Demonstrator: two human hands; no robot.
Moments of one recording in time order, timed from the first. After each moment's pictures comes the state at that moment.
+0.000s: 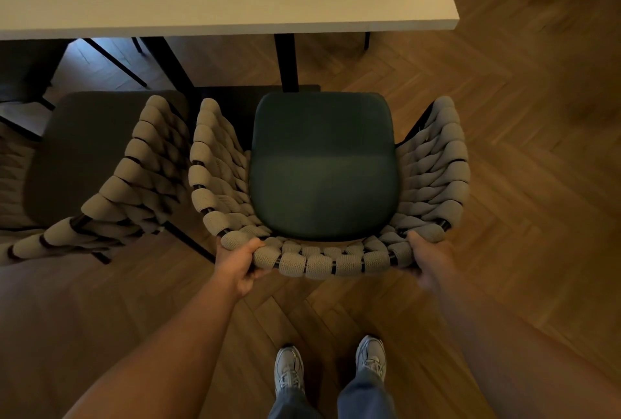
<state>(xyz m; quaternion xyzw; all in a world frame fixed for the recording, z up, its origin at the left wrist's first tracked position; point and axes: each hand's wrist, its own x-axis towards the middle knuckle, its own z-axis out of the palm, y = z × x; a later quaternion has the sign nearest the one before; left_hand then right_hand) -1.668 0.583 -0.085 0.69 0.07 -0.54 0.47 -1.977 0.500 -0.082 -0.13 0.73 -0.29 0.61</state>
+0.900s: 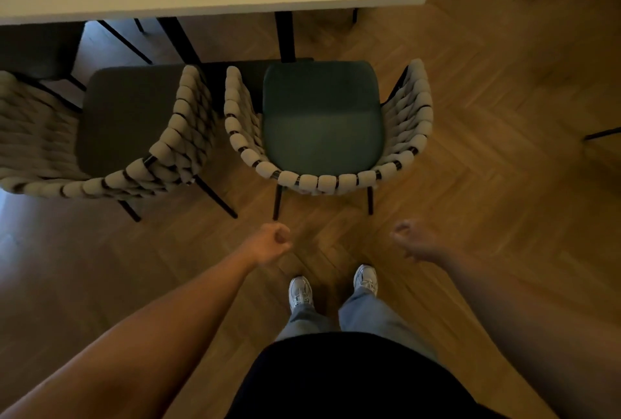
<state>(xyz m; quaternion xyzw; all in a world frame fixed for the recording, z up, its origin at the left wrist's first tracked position) -1.678 0.740 0.045 0.69 -0.49 -0.53 0.01 -2.000 0.671 0.050 -0.54 0.67 0.10 0.50</state>
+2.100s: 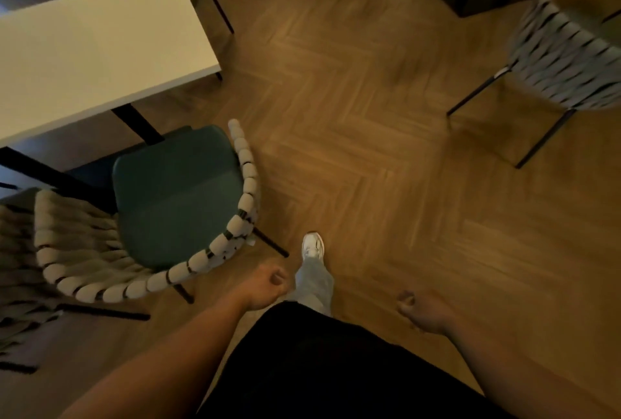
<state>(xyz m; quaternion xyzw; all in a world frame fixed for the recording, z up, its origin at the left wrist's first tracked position) -2.023 0.611 0.043 0.58 -0.60 -0.54 -0.11 -2.357 0.712 0.057 -0.42 0.72 0.07 0.54</state>
